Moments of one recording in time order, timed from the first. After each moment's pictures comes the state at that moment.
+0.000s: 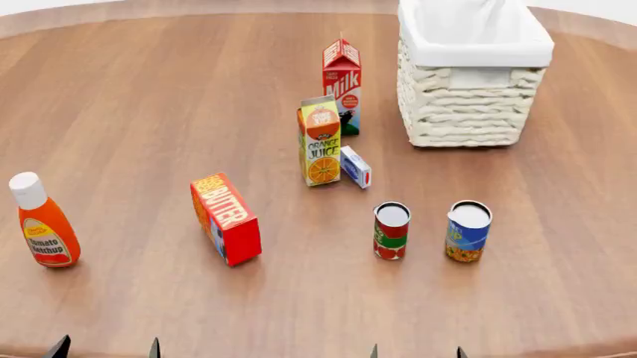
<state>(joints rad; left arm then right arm) 0.00 0.00 0.00 0.00 0.00 0.00 0.00 0.00 0.00 0.00 0.00 0.00 0.00 0.00</state>
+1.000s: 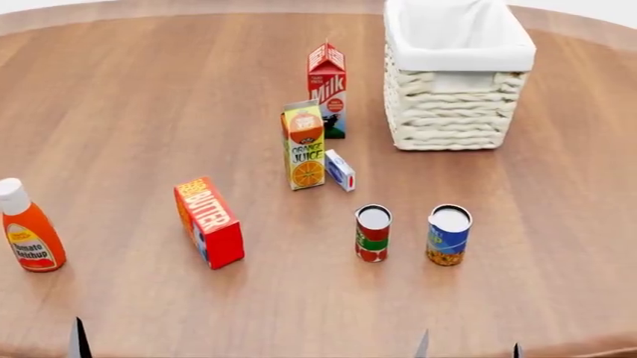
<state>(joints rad) 0.11 -0.09 0.00 0.12 -0.11 0.27 -0.12 -0.04 0.09 -0.01 -0.09 0.09 -0.04 0.15</state>
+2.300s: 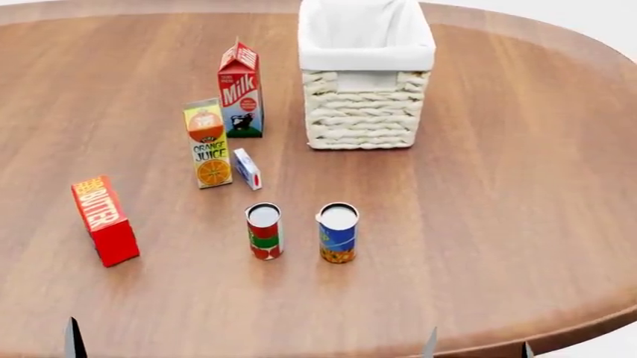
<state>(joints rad) 0.12 -0.15 0.06 0.12 -0.14 0.30 -0.20 -0.03 0.15 -0.05 -0.09 0.16 -0.05 0.21</state>
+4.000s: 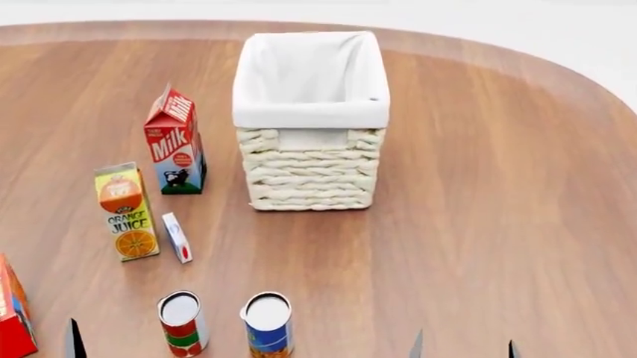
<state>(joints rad) 0.12 -0.20 0.11 0.12 -0.15 0.33 -0.26 -0.03 0.19 -0.13 -0.07 0.15 -0.08 0.26</state>
